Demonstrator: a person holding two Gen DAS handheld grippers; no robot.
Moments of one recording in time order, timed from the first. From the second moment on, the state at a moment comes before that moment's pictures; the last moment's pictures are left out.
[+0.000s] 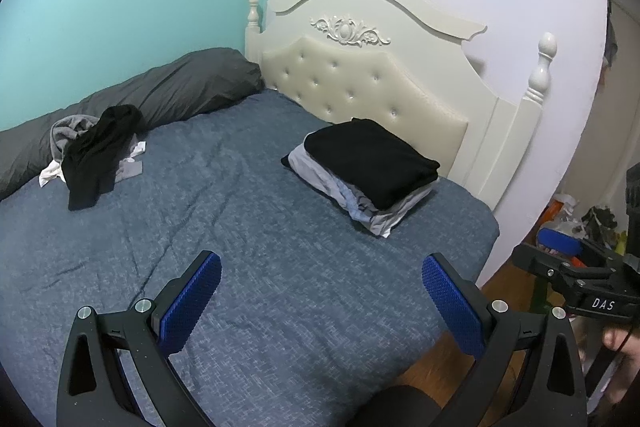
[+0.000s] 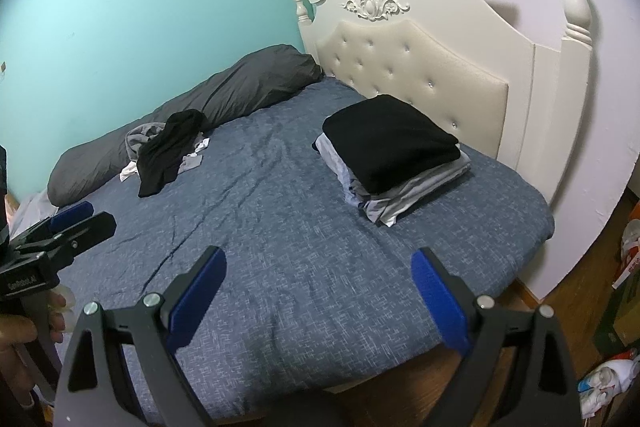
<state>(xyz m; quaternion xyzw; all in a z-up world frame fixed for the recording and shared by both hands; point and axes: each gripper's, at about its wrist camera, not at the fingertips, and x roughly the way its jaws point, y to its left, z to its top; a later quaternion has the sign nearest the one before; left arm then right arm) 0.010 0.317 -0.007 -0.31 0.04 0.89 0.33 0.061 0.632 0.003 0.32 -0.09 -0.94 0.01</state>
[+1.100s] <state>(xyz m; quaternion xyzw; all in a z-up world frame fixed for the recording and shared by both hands) 0.019 0.312 -0.005 -0.29 0.05 0.90 0.32 0.066 0.630 -0.001 0.32 -0.09 -0.94 0.01</state>
